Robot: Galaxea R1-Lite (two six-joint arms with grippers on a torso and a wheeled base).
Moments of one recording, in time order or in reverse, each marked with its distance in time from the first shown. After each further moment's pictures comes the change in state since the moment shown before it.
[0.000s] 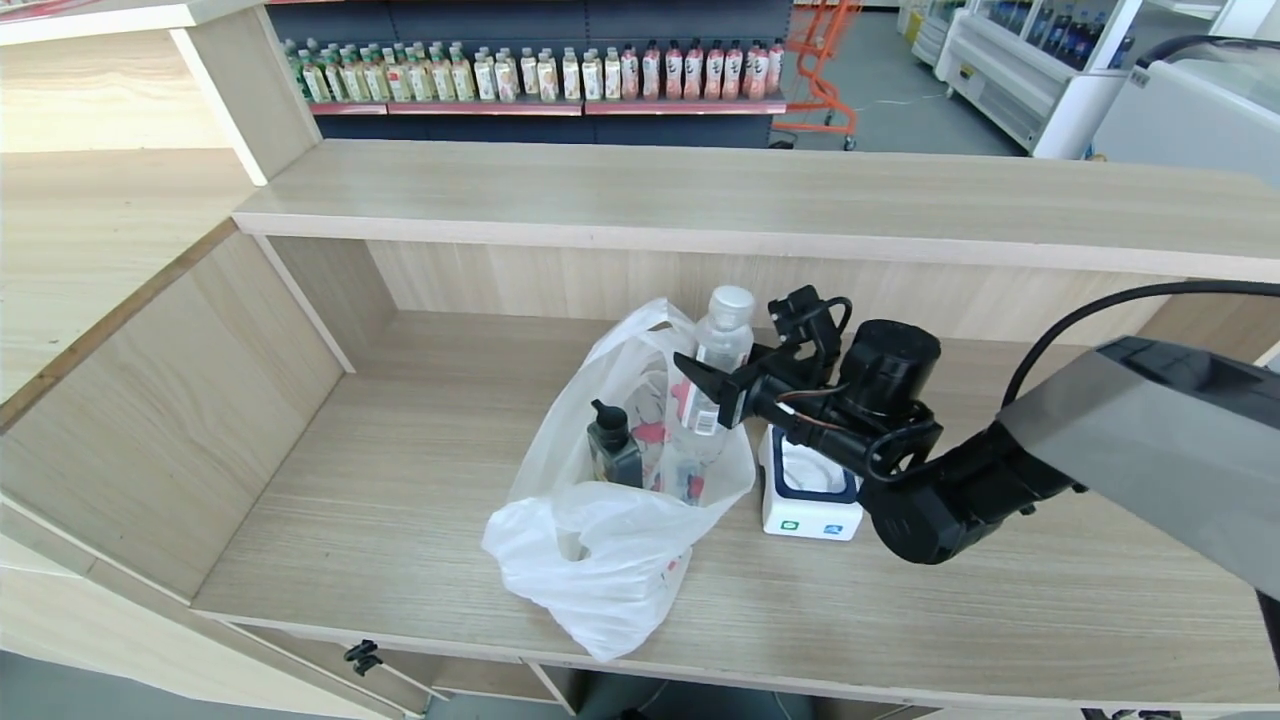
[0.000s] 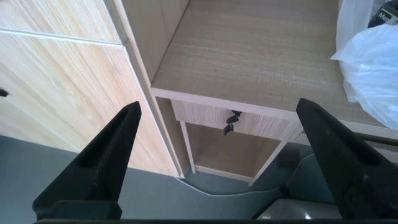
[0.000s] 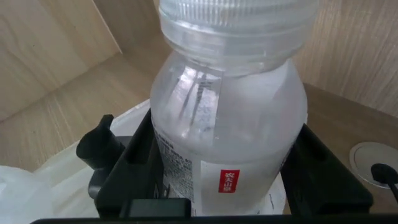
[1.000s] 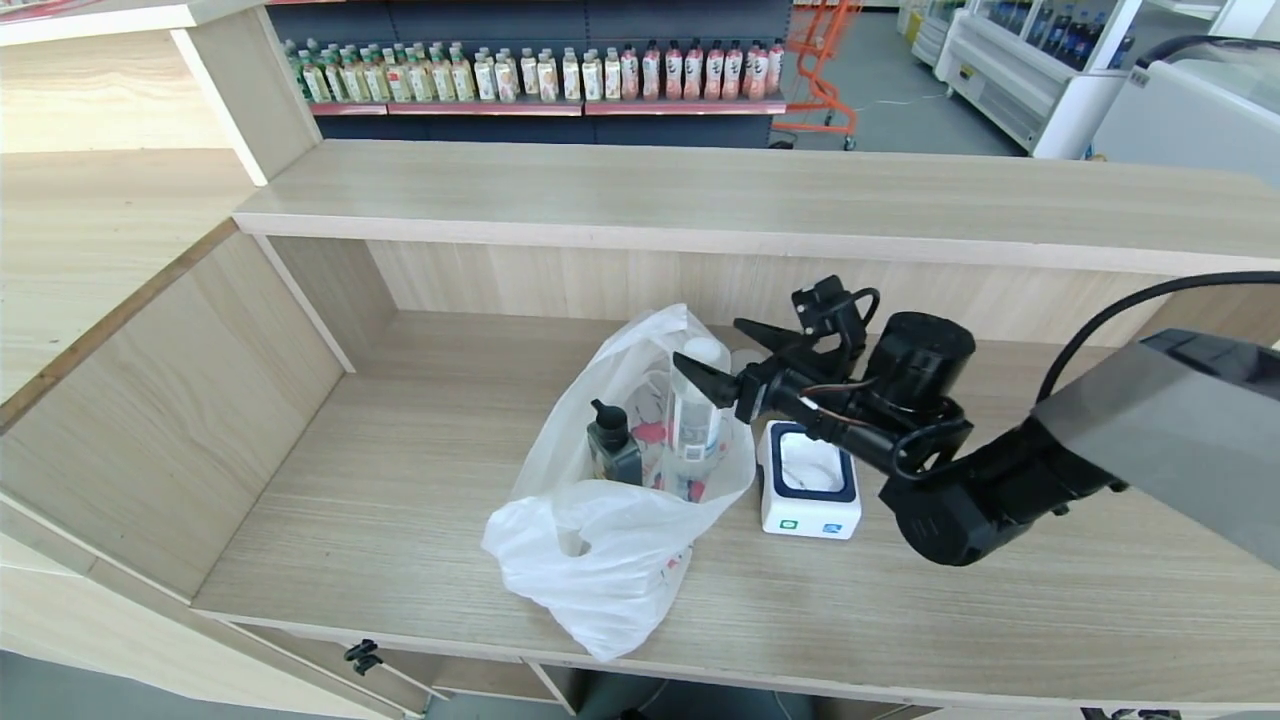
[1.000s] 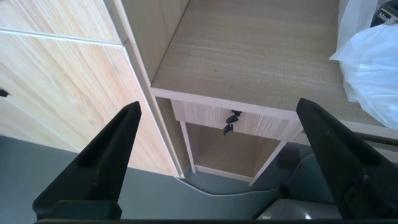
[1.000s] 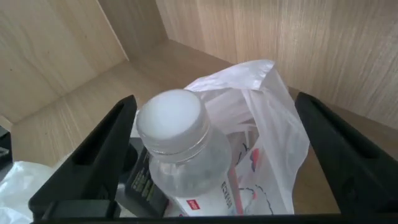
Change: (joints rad) left arm 0.000 0.000 0.000 0.000 0.000 0.000; right arm -0.026 -0.066 0.077 -0.026 0.043 0.014
